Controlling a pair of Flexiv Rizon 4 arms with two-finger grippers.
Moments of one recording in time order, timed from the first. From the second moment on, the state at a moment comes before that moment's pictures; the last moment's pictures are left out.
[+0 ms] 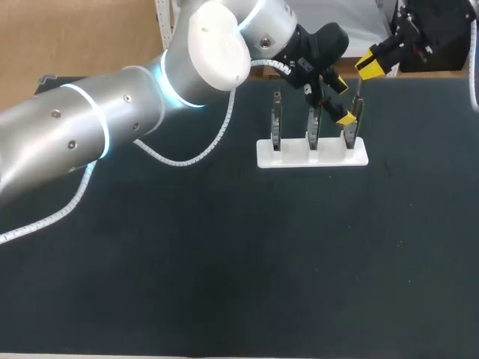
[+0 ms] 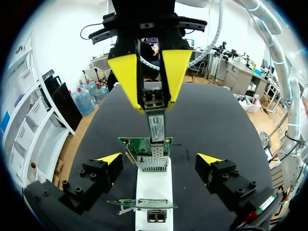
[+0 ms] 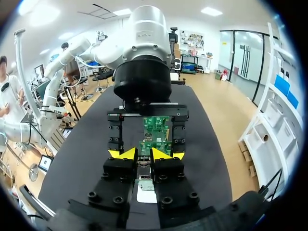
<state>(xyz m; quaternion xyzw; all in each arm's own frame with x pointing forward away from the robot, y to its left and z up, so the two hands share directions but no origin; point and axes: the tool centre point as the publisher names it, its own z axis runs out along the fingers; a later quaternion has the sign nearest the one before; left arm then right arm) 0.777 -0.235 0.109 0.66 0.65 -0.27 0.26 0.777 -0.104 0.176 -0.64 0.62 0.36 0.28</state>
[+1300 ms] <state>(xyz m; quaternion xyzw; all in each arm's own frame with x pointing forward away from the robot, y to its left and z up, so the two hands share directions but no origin) 0.777 -0.235 0.109 0.66 0.65 -0.27 0.26 0.781 -0.104 0.175 -0.64 0.62 0.36 0.28</state>
